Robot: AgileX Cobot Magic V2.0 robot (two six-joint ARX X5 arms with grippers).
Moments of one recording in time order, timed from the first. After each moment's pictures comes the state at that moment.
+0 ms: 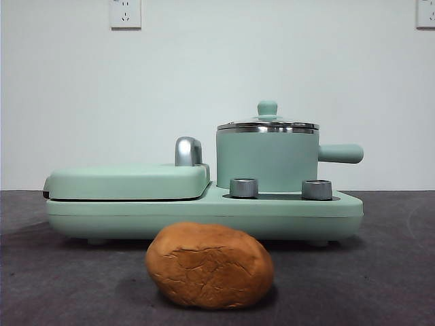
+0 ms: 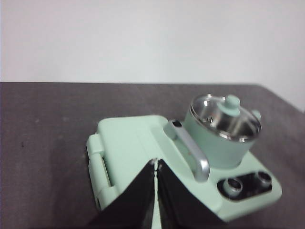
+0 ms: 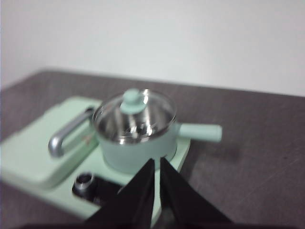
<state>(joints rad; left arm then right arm) 0.00 0.50 0.74 -0.45 0.45 -0.09 0.01 0.46 0.71 -0.46 -0.44 0.01</state>
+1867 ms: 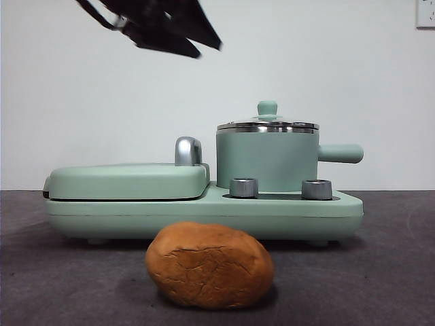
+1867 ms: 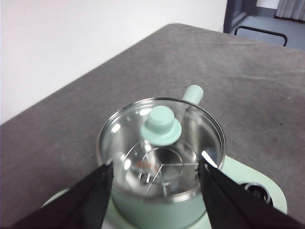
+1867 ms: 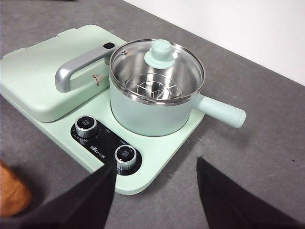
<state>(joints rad) -0.51 1.52 1.26 -0.08 0.36 0.23 0.13 0.66 0.84 -0.62 -0.40 -0.30</state>
